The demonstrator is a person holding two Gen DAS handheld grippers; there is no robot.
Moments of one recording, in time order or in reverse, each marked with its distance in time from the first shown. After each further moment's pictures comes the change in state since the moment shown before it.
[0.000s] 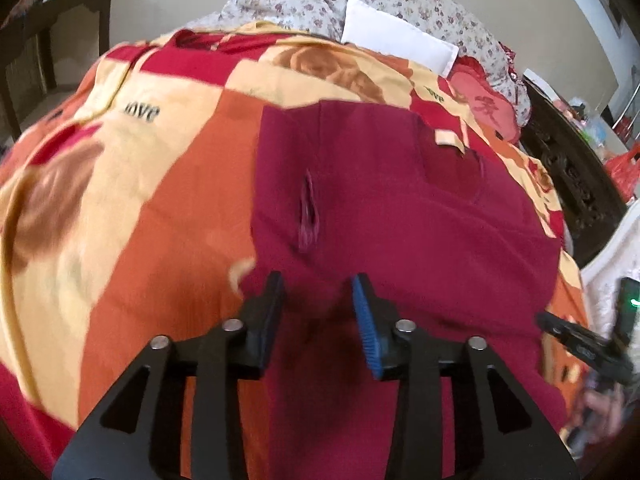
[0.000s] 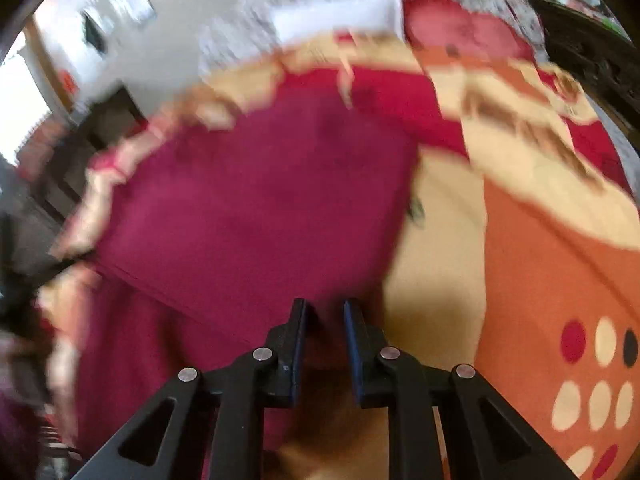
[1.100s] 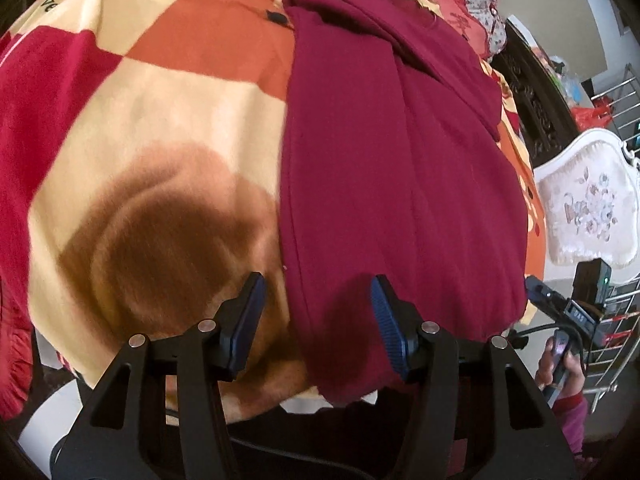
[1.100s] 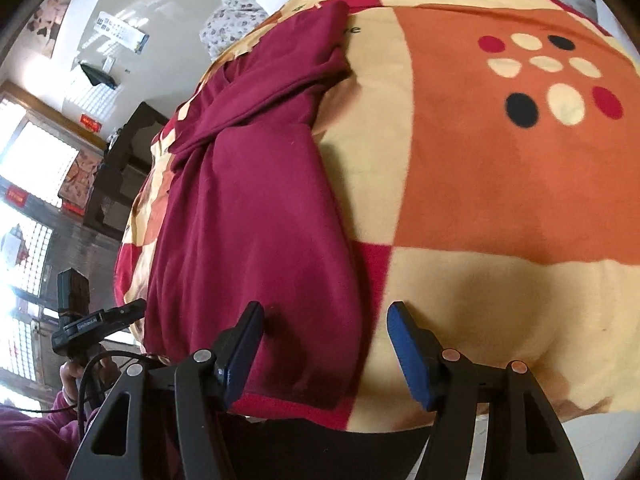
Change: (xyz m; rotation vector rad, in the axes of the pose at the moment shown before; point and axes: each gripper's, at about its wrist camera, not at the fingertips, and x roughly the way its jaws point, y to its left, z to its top) left arm -0.098 0.025 -0.181 -0.060 0.336 -0.151; right arm -0.108 -0.011 -0.197 0.208 0.102 0.269
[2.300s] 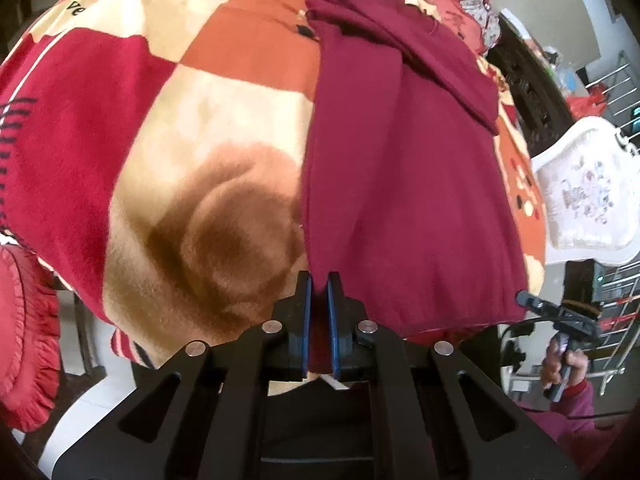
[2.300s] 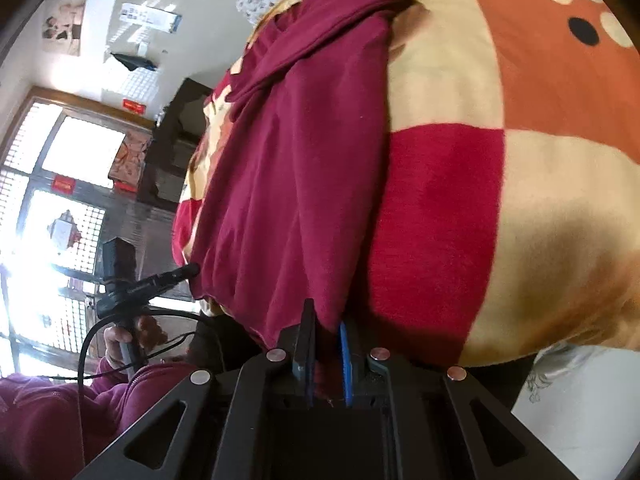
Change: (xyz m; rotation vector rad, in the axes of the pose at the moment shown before) left arm -0.033 0.037 -0.009 0.037 -0.007 -0.005; right arm 0.011 0.027 -0.038 0.026 0.135 0.214
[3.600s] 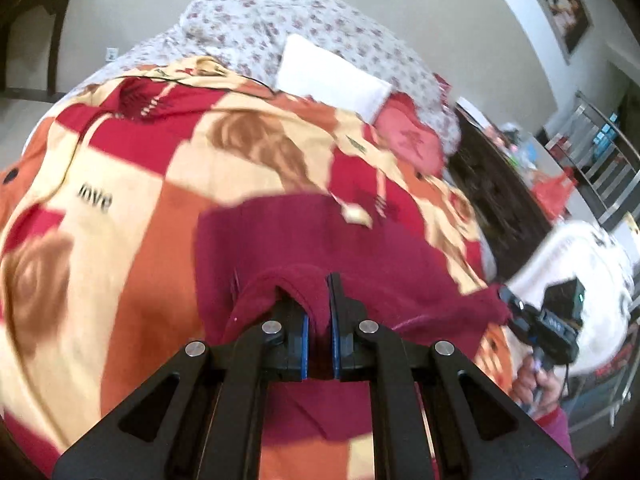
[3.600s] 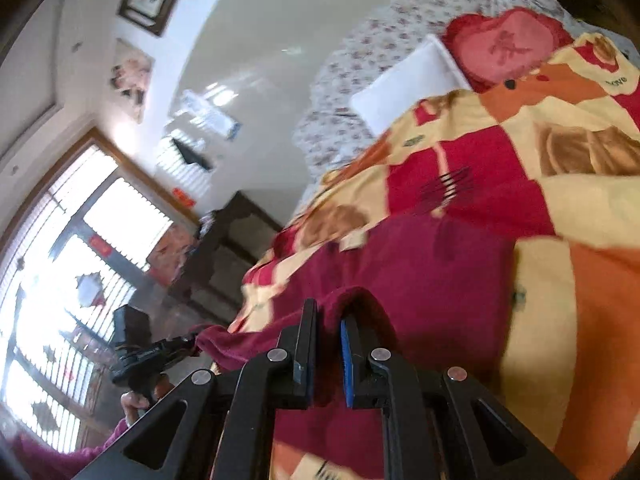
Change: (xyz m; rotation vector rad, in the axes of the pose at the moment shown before) left arm 0.001 -0.077 0.282 0.073 -0.375 -0.095; right arm -0.027 0.017 0.299 -0.108 -0.461 0.127
